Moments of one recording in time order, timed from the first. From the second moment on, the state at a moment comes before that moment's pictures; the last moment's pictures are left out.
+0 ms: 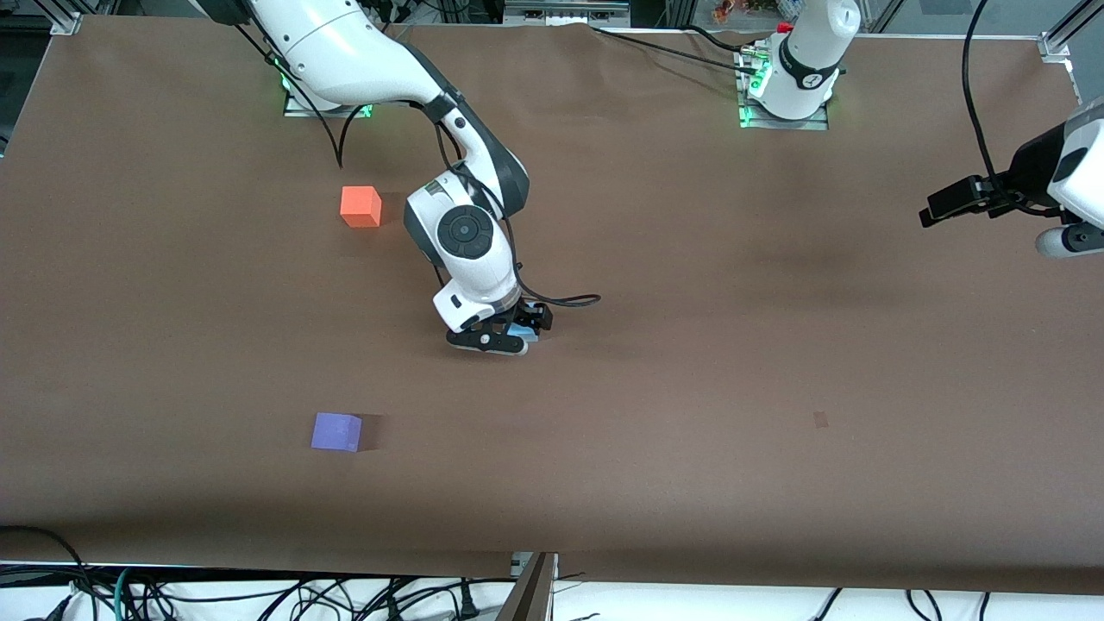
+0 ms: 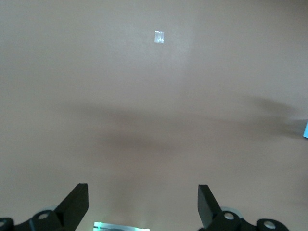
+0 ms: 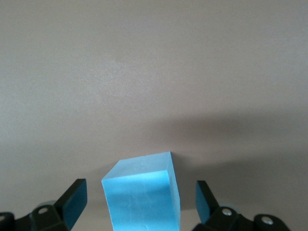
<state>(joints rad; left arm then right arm) -0.10 0.03 0.12 -1.60 -0.07 1.51 -0.18 0.62 0.76 0.05 -1.48 -0.01 2.36 0.81</state>
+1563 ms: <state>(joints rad) 0.00 0.03 0.02 -1.58 -0.04 1.59 -0.11 0.51 0.62 -0.01 -1.47 -0.03 2.10 0.58</state>
